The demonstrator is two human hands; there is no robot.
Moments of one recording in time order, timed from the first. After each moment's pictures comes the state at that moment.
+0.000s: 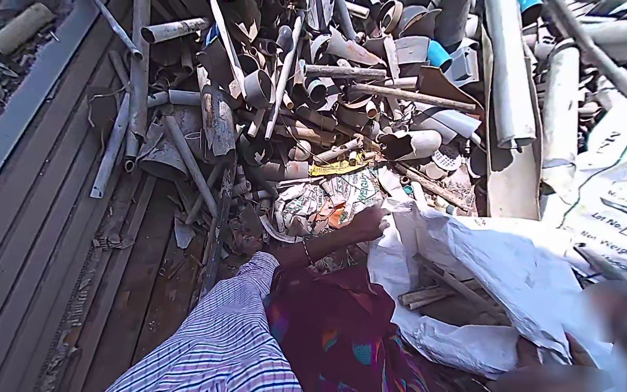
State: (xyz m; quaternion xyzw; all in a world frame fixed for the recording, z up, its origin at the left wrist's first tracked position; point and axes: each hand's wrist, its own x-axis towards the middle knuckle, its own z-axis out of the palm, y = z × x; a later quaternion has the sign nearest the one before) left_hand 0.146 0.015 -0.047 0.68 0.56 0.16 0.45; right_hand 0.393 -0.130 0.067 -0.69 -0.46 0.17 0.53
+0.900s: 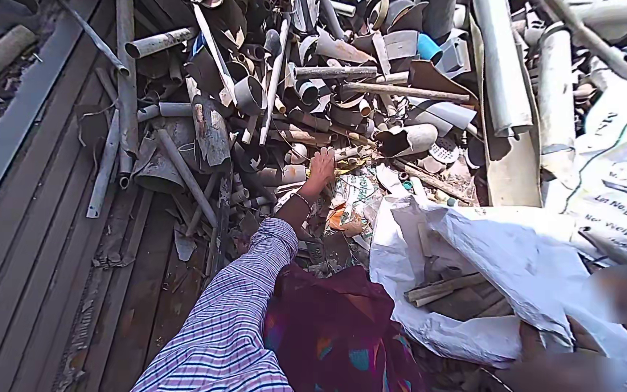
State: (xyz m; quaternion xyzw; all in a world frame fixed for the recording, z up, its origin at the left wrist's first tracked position) left_hand 0.014 0.128 -0.109 0.61 0.76 0.08 0.22; right_hand 0.392 -0.125 0.057 -0.69 -0.47 0.17 0.53
